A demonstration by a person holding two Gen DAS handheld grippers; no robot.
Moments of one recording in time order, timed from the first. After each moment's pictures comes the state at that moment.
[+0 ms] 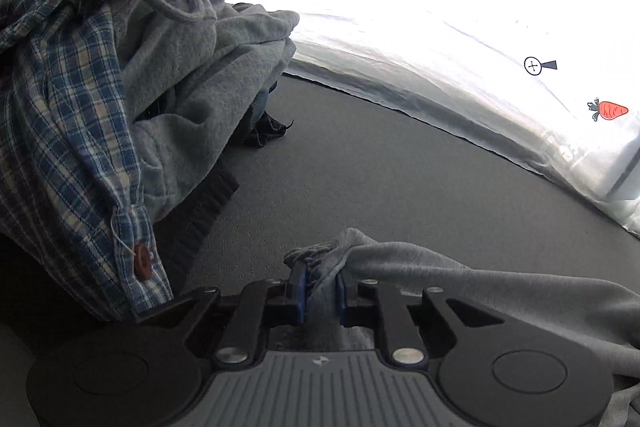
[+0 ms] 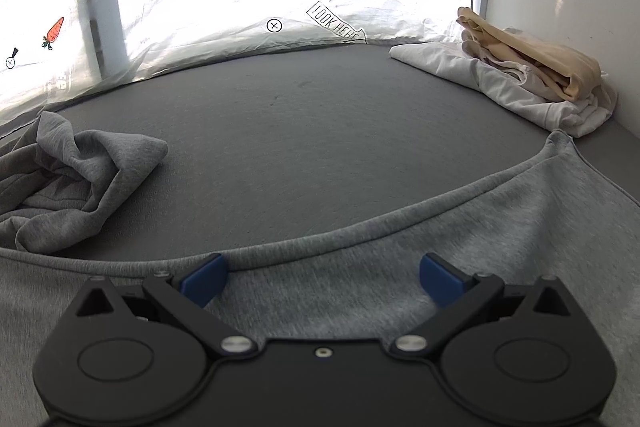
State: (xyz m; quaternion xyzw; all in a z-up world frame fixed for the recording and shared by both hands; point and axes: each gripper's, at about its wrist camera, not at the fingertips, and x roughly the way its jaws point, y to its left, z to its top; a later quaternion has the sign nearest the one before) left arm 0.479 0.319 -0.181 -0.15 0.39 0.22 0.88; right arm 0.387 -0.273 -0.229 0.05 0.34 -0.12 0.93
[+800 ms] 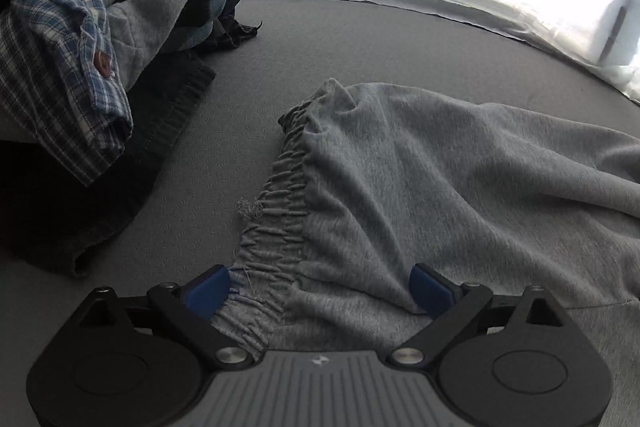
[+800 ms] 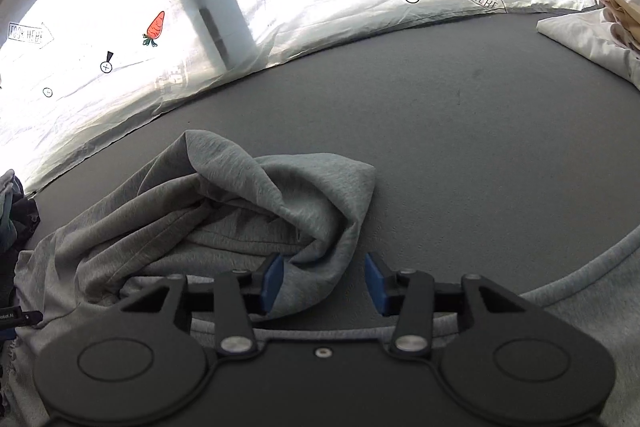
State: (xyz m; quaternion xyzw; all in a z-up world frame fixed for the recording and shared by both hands) left arm 0.438 0.265 -0.212 -0.09 0.48 0.19 0.85; right arm 0.459 -0.191 -0.189 0.15 0.41 0.05 0.90
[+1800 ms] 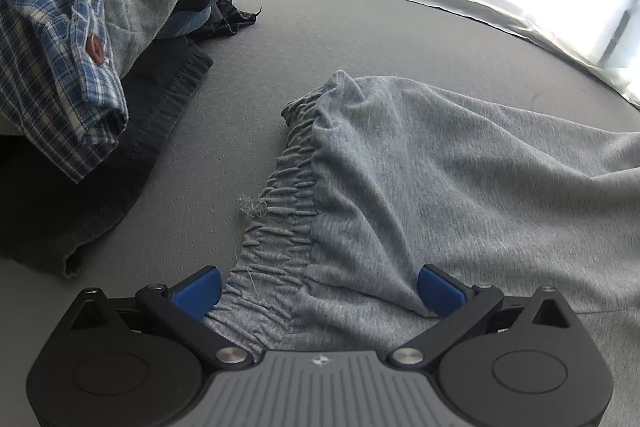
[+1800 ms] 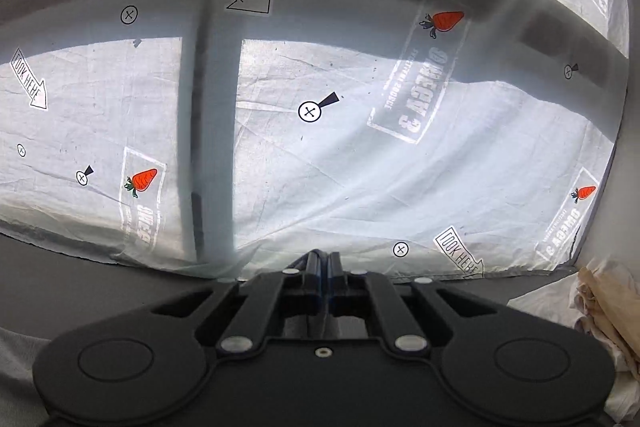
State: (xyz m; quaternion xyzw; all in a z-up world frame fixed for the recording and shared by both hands) left arm 0.441 0.262 -0.212 -0.10 0.49 0.17 0.85; right arm 0.547 -0.165 -0.053 -0.06 0.18 -0.01 0.98
